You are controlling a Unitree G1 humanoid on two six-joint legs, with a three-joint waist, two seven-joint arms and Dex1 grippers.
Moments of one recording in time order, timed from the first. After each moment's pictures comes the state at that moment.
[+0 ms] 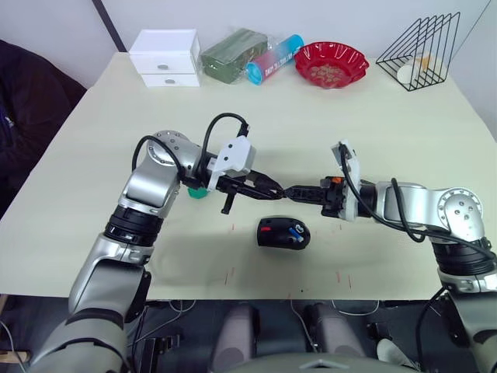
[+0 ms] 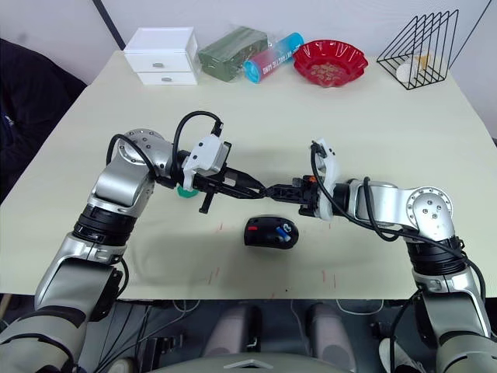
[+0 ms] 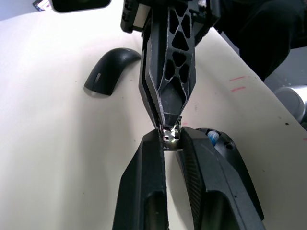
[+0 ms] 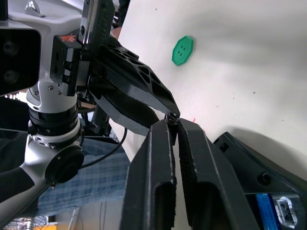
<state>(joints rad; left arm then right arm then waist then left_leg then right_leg) -0.78 0.63 -0.25 0.13 -0.26 0.17 -1.52 -0.57 -0.52 0.08 -0.14 1.97 1.15 -0.38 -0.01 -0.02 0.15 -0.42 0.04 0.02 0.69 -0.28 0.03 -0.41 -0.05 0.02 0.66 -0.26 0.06</state>
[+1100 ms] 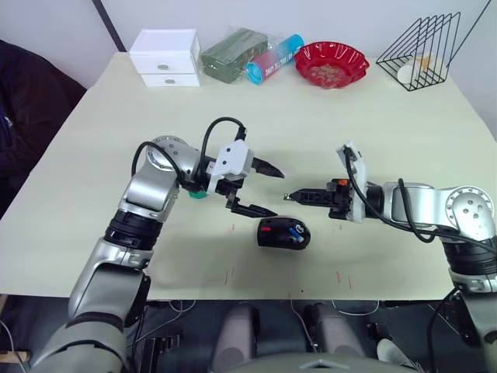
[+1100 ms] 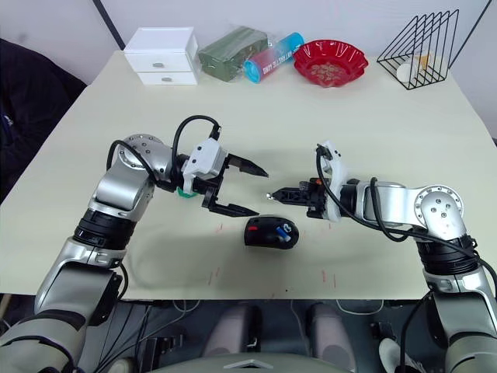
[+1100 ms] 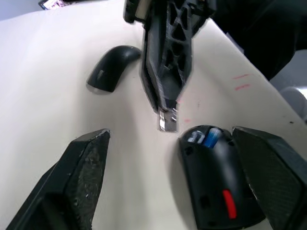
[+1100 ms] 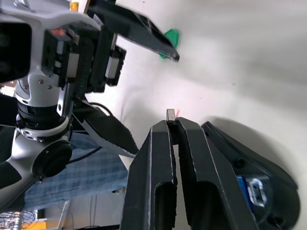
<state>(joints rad) -0.71 0.63 -0.24 0.10 -0.28 0.17 -1.50 -0.56 -0.61 0.08 -0.13 1.96 1.17 -0.32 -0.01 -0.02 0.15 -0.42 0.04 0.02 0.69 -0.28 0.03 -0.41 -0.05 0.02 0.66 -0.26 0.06</state>
